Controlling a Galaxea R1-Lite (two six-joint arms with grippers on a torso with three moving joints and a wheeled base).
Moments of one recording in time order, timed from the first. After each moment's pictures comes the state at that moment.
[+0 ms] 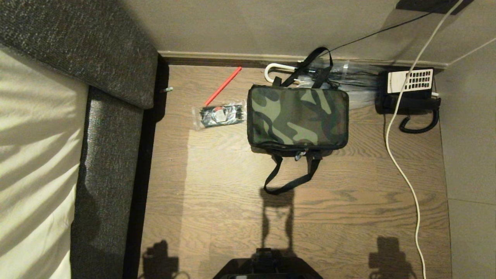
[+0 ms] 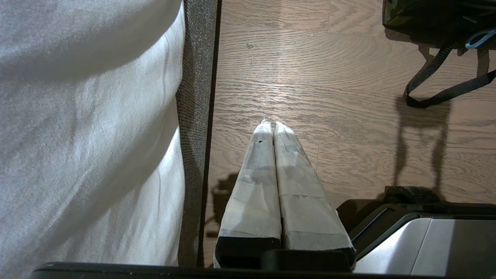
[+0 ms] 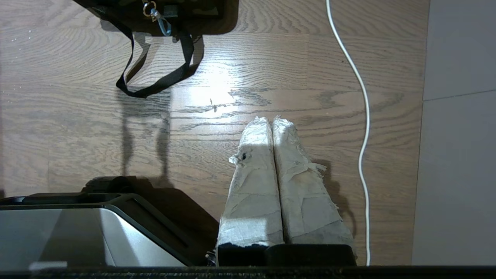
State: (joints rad) left arm 0.00 0.00 0.00 0.00 0.00 0.01; right arm 0.00 0.00 0.00 0.00 0.00 0.01
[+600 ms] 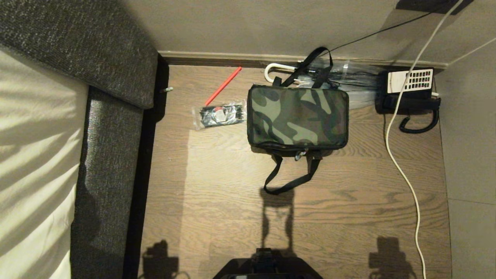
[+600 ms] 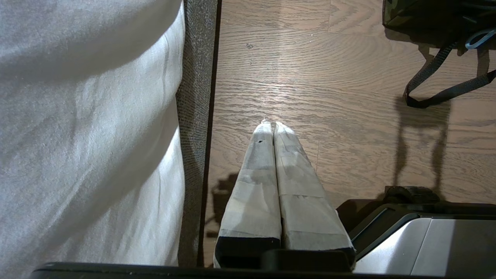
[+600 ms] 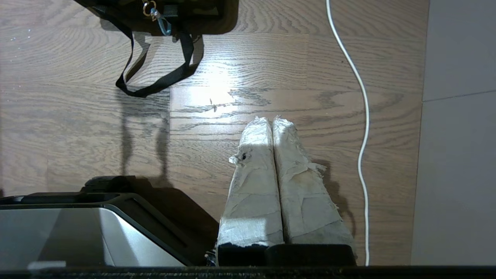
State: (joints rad) left arm 0.00 0.00 0.00 0.00 0.00 0.01; right arm 0.00 0.00 0.00 0.00 0.00 0.01
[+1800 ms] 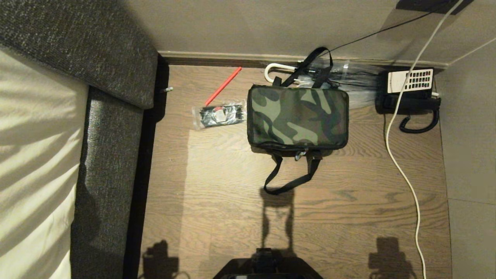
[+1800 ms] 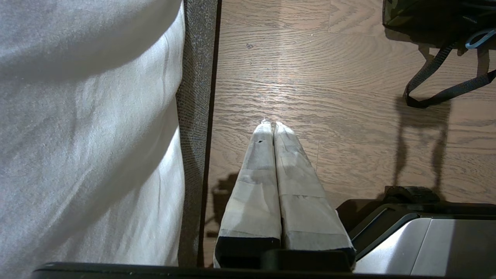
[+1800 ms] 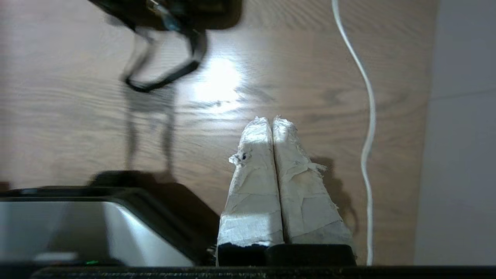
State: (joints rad) left arm 0.00 0.00 0.00 0.00 0.00 0.01; right arm 0.00 0.00 -0.04 0.05 0.02 0.01
